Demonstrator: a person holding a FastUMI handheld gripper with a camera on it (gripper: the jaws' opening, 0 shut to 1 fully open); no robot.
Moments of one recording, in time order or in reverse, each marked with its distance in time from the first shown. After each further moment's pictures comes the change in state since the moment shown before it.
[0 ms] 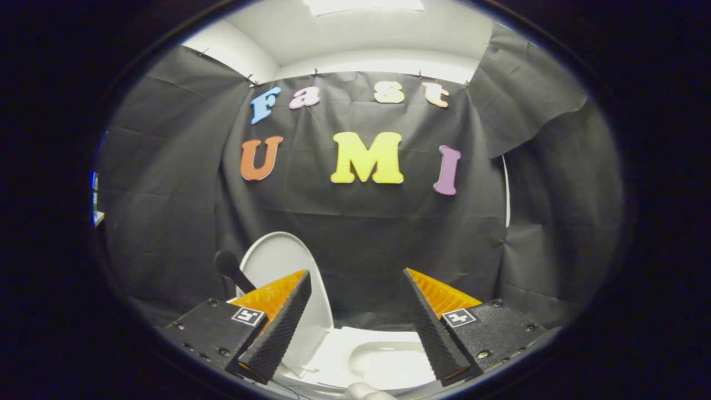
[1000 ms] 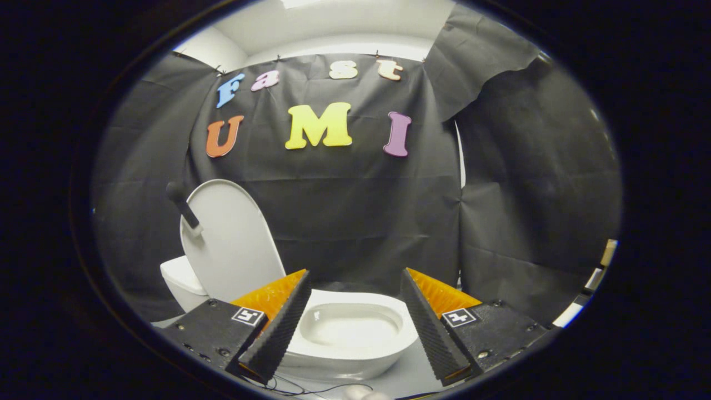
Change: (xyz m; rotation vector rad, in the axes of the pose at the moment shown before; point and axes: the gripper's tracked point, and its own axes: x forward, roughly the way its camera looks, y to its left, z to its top) arm -0.054 -0.115 -0.107 0.038 0.089 -0.134
